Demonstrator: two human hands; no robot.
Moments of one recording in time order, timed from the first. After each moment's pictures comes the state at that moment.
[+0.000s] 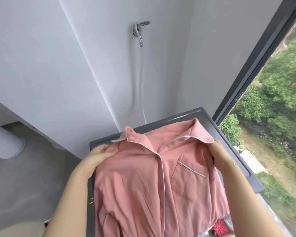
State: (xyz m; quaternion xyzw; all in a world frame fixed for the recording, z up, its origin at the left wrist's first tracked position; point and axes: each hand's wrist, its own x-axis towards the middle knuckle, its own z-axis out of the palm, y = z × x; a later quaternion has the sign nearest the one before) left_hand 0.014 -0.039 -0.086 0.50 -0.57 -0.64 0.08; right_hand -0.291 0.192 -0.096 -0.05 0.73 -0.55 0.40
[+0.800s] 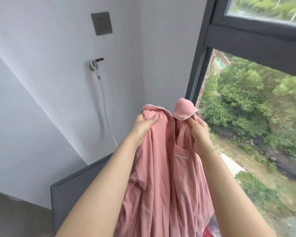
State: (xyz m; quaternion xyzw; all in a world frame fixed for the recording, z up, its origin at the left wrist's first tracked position) left_hand -0.255 0.047 0.022 0.30 -0.63 -0.69 0.18; right_hand -0.343 0.199 0.014 -0.05 0.59 -0.78 0.21
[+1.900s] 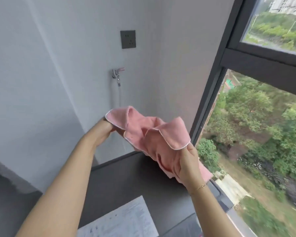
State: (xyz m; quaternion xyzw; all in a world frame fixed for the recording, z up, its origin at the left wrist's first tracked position) left_hand -0.149 -0.068 0.061 0.32 -0.75 -0.57 0.09; right_hand -0.232 0.182 0.034 -0.08 0.57 -0.77 0.26
